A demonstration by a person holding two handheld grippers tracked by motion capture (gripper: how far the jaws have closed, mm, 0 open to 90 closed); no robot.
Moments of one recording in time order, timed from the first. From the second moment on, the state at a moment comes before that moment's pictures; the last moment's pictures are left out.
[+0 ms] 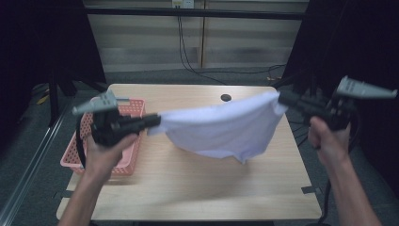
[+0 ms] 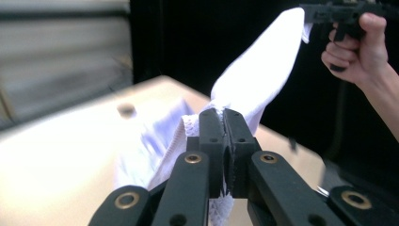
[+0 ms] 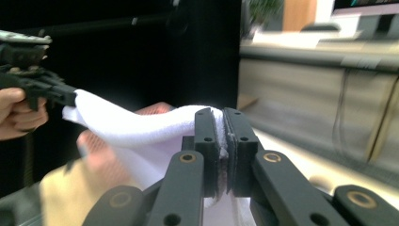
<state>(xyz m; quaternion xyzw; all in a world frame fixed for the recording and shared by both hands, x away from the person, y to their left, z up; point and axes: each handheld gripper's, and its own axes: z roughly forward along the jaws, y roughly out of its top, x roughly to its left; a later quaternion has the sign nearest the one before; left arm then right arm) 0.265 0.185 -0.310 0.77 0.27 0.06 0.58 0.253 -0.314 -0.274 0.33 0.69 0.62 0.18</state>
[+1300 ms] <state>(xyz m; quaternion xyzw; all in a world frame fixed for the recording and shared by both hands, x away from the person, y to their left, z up) 0.306 0.133 -0.500 0.87 0.30 -0.02 0.39 0.282 -0.283 -0.484 0.43 0.81 0.39 0.11</state>
